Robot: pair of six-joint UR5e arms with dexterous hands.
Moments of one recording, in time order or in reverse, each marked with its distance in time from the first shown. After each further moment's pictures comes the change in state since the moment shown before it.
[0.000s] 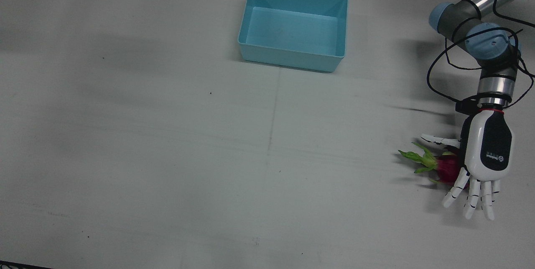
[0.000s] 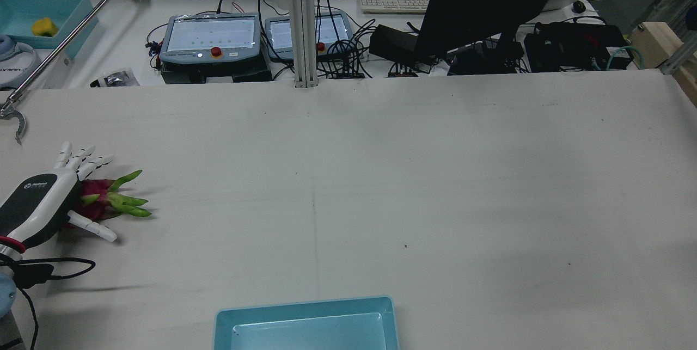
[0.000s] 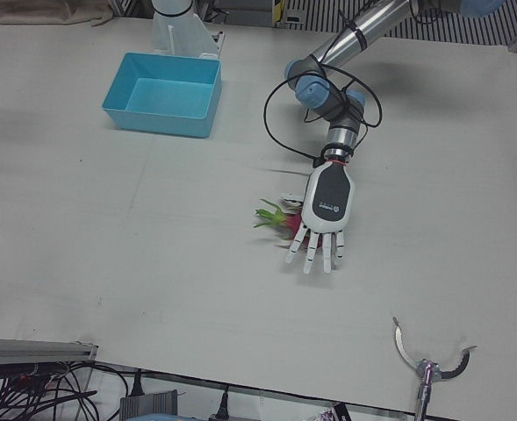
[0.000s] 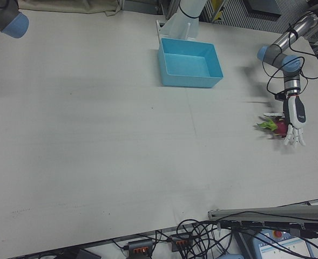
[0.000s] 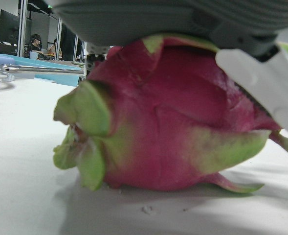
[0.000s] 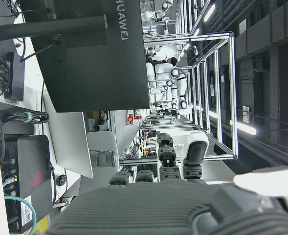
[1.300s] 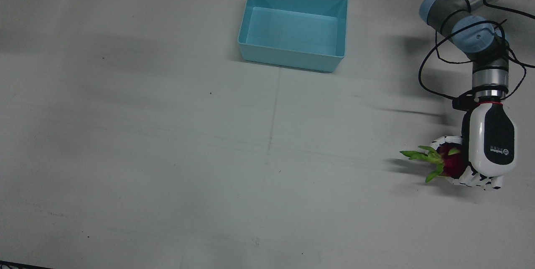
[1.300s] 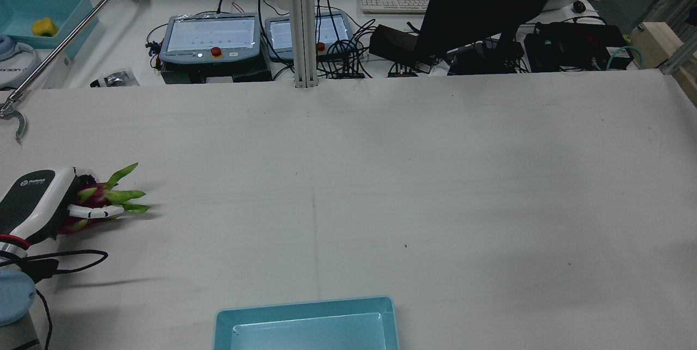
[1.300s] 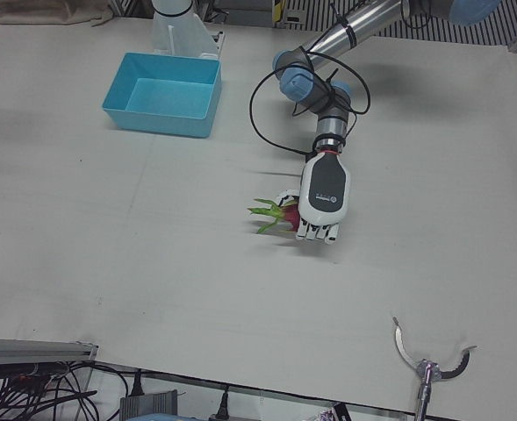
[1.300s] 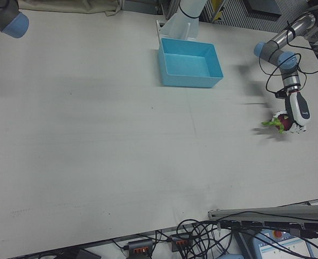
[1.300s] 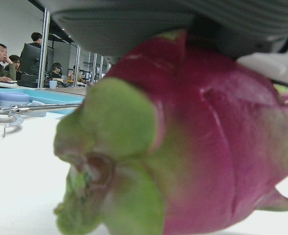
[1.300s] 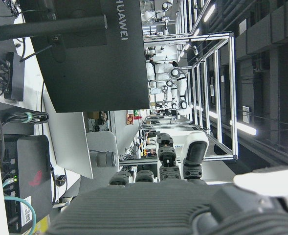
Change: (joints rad) left arm 0.024 -0.039 -0.067 0.141 -0.150 -0.002; right arm 0.000 0.000 0.001 0.000 0.000 0.000
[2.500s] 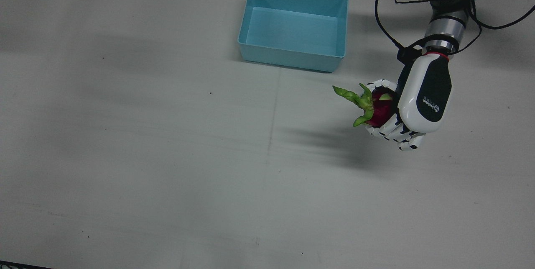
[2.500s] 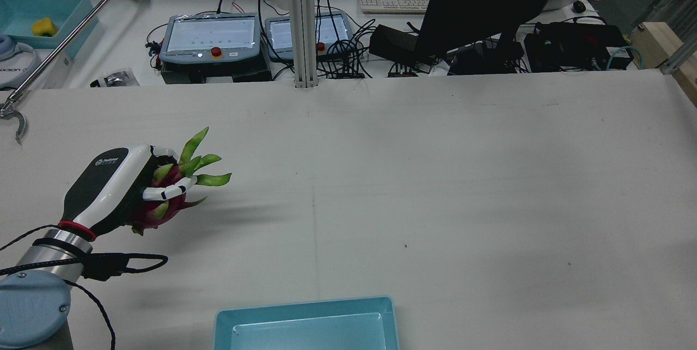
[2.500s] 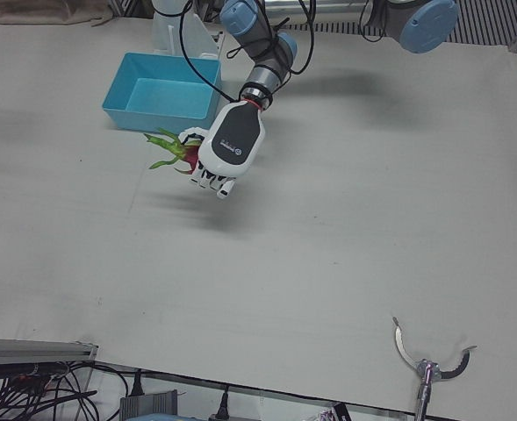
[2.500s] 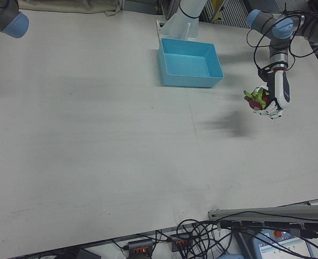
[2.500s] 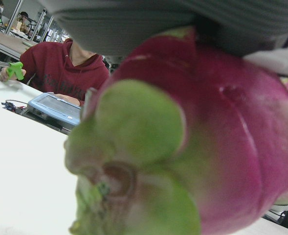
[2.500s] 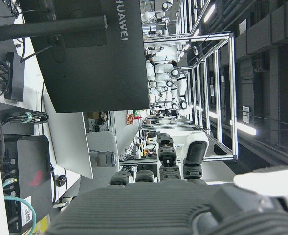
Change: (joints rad) left arm 0.105 -0.205 -0.275 0.182 0.070 -0.093; right arm 0.000 0.000 0.000 0.000 0.000 0.000
